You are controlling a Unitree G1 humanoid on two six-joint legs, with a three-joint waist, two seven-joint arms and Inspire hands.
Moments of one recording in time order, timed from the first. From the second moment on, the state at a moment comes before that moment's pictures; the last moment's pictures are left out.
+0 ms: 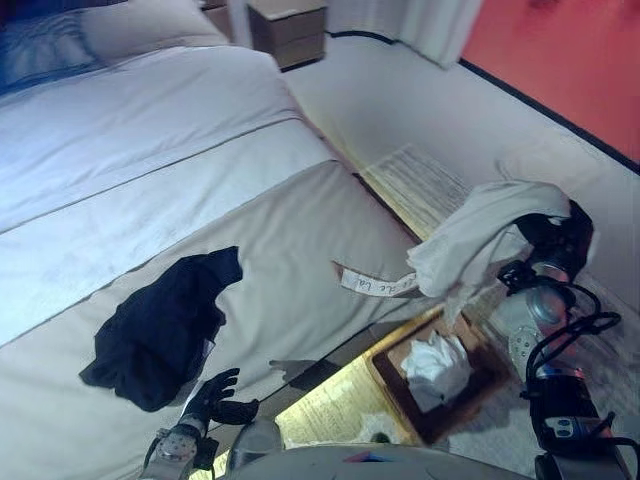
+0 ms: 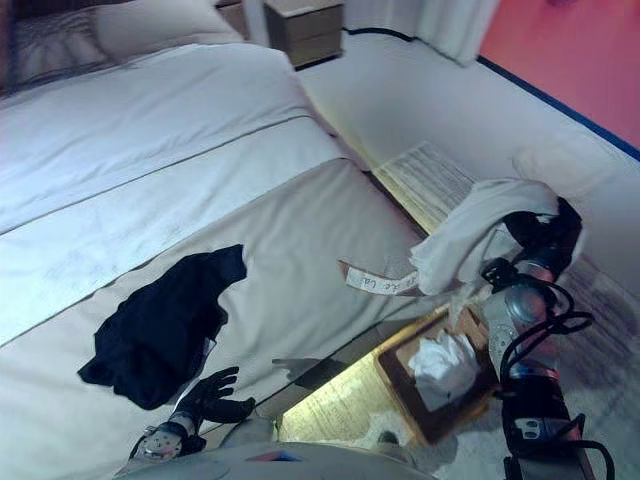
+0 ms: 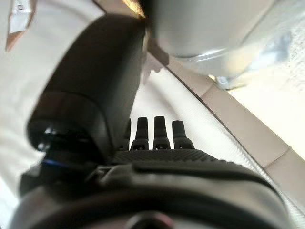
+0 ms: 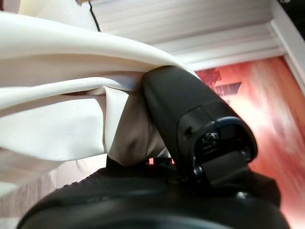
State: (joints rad) left arm 0.09 0.32 -0.27 1.05 -0.14 -0.24 0.00; right arm -0.16 -0.44 -0.08 0.21 0.61 -0.18 -0.57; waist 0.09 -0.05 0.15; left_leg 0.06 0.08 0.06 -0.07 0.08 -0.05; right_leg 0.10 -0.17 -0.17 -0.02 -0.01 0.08
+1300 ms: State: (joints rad) left arm 0.13 0.26 -0.22 1.04 -0.19 -0.22 0.05; right arm -0.13 -0.41 -0.04 0.23 0.31 -0.25 -0.89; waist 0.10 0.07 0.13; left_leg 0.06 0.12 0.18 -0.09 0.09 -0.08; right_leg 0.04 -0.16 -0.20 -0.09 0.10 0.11
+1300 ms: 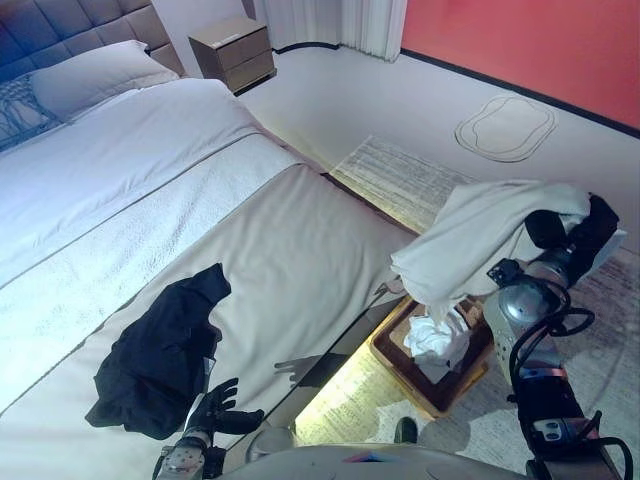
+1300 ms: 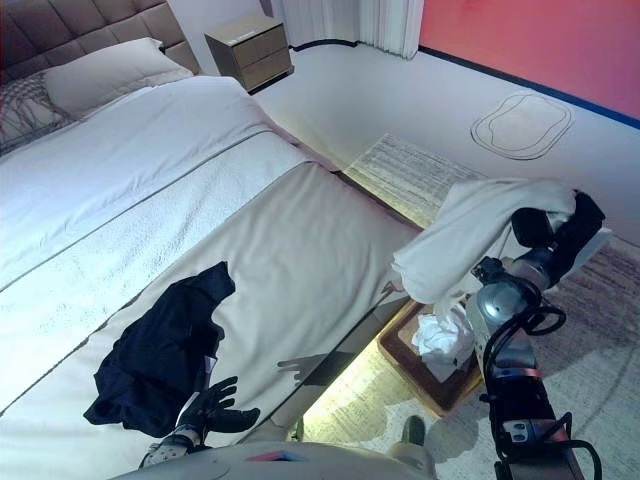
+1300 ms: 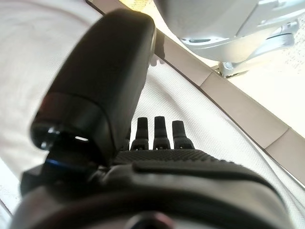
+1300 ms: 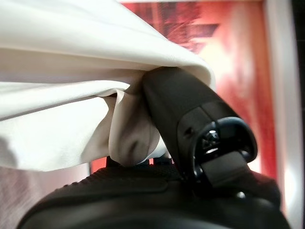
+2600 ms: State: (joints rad) left arm -0.04 0.25 -0.32 0.97 -0.32 -0.30 0.03; right arm -0.53 -0.62 -0.02 1.06 0.57 -0.12 -0.57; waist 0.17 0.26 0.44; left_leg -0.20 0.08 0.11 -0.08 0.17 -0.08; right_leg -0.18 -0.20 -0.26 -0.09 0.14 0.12
